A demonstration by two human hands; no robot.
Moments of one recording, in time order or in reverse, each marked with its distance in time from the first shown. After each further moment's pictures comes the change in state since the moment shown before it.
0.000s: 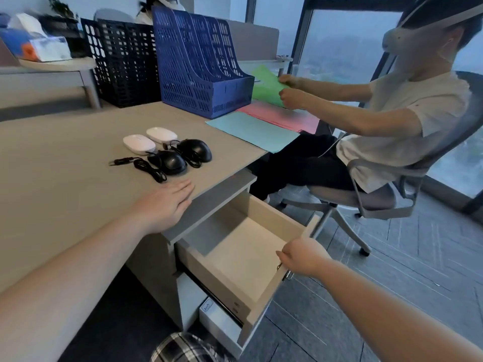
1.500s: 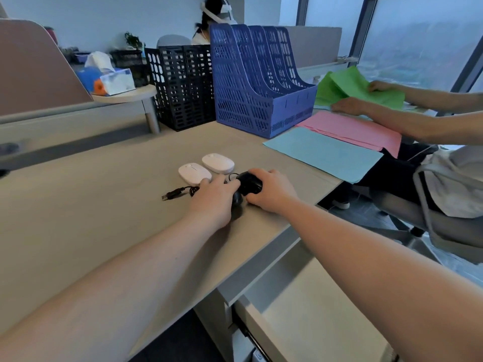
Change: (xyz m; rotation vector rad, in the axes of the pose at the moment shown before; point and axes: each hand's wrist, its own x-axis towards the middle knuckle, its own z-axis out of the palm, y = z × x) left_hand 0.081 -0.035 -0.046 0.076 0.163 -0.302; right_hand 0.214 -0.146 -0.146 0.486 0.378 -0.155
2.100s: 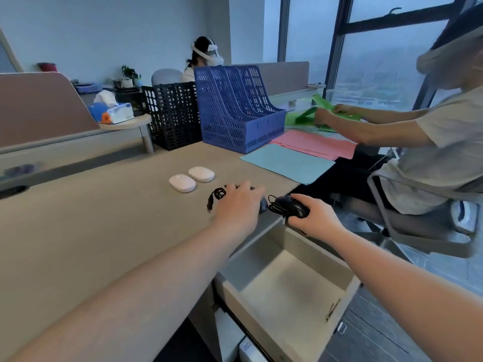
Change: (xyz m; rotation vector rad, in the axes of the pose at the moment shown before) left_hand -0.091 0.125 -0.049 -0.039 0.114 0.155; right_hand -0.167 0.079 -0.091 0.182 0.124 0.141
